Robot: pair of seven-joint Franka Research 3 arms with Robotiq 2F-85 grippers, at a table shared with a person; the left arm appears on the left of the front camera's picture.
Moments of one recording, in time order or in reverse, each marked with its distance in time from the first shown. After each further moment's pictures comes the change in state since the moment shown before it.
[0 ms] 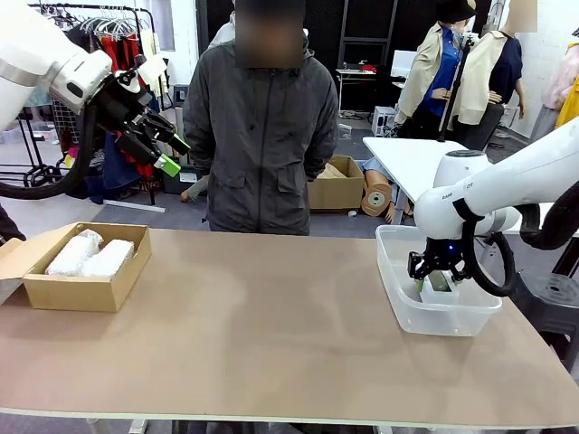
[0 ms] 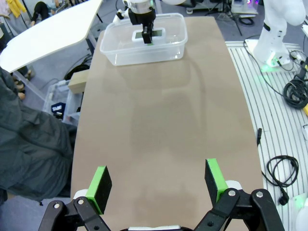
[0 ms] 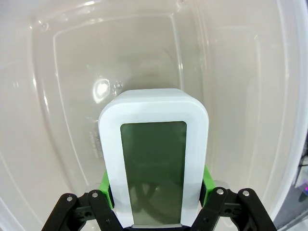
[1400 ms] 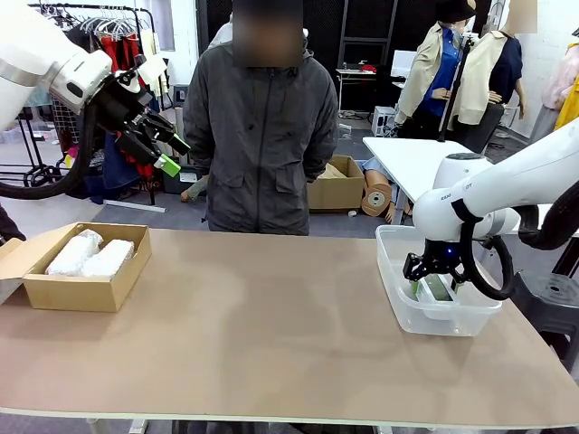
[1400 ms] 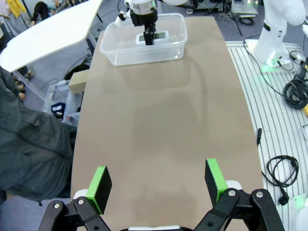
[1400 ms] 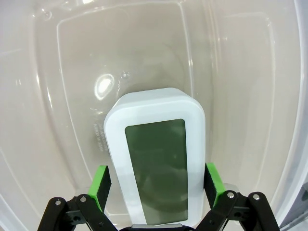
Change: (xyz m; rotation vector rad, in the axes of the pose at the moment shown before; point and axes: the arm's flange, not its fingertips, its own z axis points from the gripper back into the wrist) left arm 0.000 0.000 0.000 0.000 0.000 0.000; right arm -0.005 0.003 -0.001 0.022 0.012 -0.006
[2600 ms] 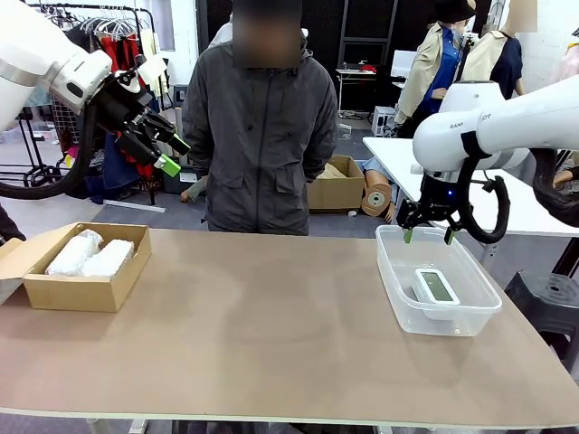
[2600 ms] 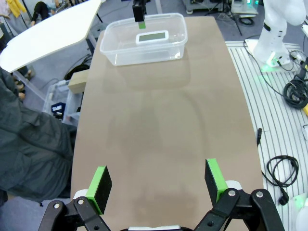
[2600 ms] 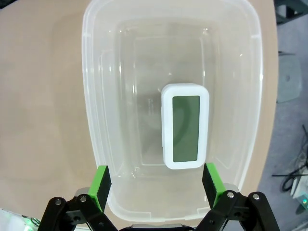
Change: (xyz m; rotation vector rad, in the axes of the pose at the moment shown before) left arm 0.000 0.000 0.000 0.000 0.000 0.000; right arm 0.002 0.026 0.137 0.060 -0.043 0.080
